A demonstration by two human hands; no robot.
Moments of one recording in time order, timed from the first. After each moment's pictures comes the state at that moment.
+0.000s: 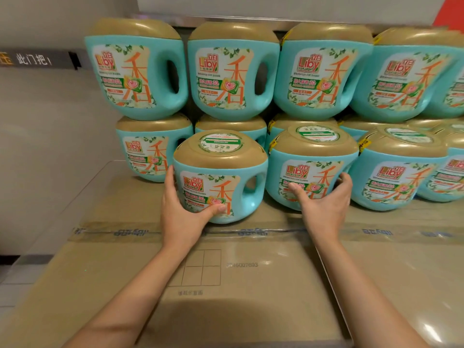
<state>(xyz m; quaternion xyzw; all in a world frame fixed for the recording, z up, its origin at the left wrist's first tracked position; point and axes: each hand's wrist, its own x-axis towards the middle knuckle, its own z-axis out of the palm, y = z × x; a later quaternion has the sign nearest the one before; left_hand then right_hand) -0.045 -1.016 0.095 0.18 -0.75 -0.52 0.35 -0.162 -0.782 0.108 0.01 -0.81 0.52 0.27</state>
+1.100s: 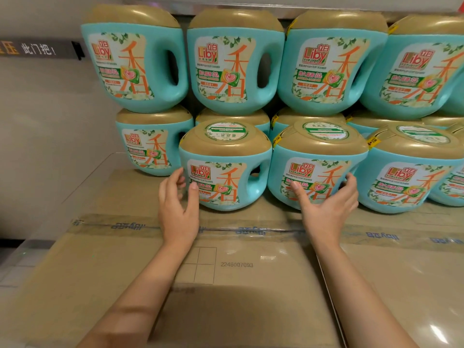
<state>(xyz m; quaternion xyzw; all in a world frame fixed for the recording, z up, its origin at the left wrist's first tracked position) -0.052 -1.000 0.095 0.21 -0.76 -0.42 0.45 -0.159 -0.781 0.102 0.02 -0.81 0.52 0.28</state>
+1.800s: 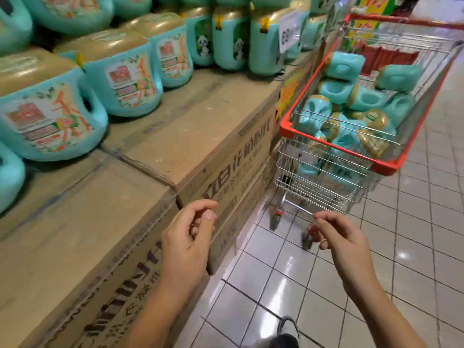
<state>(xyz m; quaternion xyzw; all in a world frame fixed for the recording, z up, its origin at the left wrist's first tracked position) 0.107 -0.780 0.073 -0.24 -0.76 -0.61 -0.03 0.244 -0.571 0.048 -0.35 -0.67 0.60 0.27</state>
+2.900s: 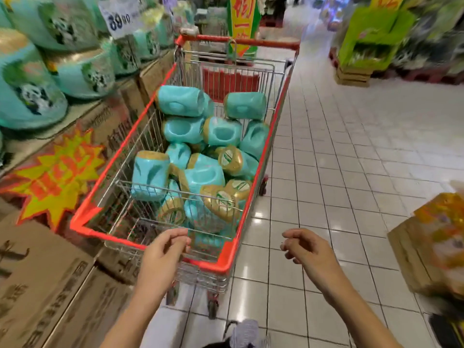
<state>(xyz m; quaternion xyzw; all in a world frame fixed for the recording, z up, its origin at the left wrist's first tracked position) 0.104 -0.208 0.003 -0.21 -0.74 -0.58 -0.27 0.333 -0.061 0.021 -0.48 -0.62 0.57 0.25</state>
